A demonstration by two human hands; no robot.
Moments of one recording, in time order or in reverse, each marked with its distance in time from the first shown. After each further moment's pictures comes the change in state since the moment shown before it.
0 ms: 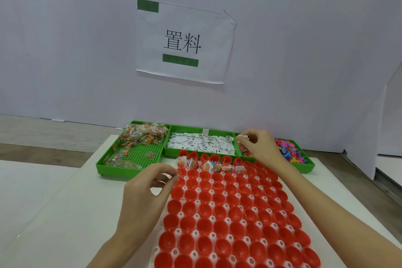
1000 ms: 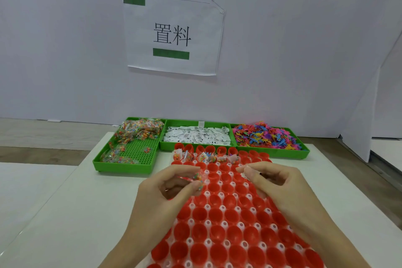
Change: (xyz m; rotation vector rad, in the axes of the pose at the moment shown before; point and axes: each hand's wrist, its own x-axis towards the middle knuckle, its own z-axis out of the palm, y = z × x) left_hand -0.015 0.052 0.008 -0.509 -0.243 -0.316; right_hand -0.160 -0.056 -0.038 0.536 -0.091 0.138
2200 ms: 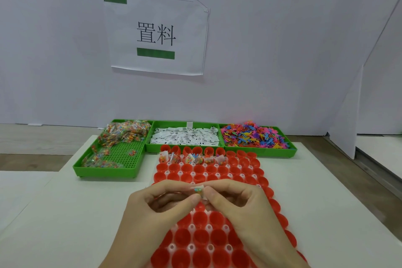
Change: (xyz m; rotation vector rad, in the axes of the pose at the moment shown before) left_hand -0.010 0.010 0.020 -0.088 -0.011 -0.154; right_hand -0.021 -0.013 0.046 0.327 -0.064 0.092
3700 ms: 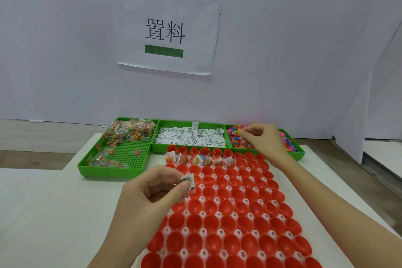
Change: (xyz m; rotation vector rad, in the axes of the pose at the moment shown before) left_hand 0.017 0.002 -0.029 0.064 0.046 0.083; right_hand 0.175 0.022 -0.100 -0.573 0.318 -0.087
